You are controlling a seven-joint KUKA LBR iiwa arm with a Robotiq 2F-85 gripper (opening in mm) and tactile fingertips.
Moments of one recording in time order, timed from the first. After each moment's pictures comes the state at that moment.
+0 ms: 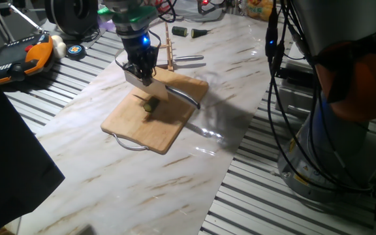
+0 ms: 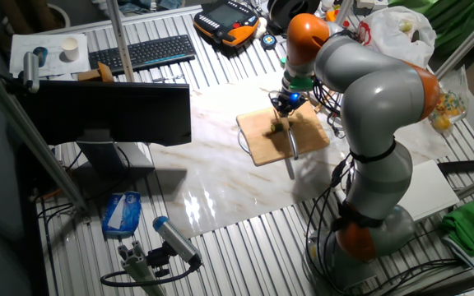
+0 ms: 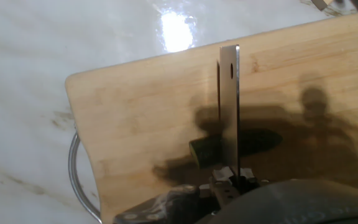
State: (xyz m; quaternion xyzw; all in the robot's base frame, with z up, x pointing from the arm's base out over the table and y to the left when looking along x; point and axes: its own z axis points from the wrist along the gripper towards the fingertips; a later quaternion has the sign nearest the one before) arm 0.541 0.002 0.136 -0.09 -0.99 -0.01 0.05
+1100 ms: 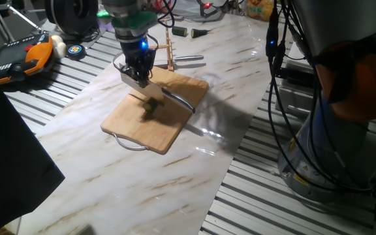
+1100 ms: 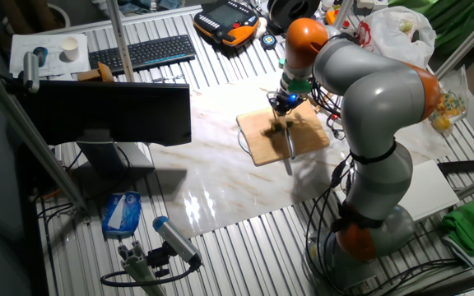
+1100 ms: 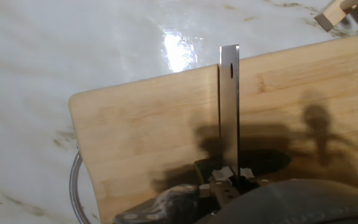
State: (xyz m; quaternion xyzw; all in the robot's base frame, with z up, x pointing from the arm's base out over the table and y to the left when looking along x) arm 0.551 0.006 0.128 -0.09 -1.00 -0.01 0.03
